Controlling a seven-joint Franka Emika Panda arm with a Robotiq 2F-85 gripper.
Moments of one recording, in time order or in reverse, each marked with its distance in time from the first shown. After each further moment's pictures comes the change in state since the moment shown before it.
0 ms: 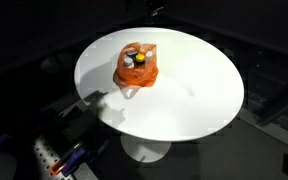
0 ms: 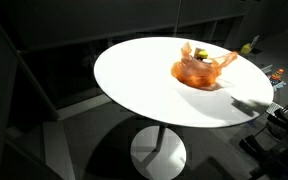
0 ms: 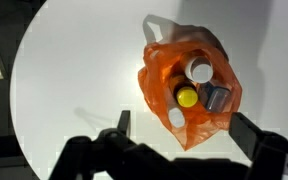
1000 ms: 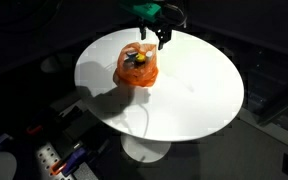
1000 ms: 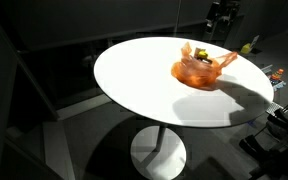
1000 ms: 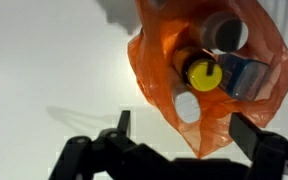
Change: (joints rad) arm -0.007 0.345 0.020 0.142 0.076 0.220 -0.063
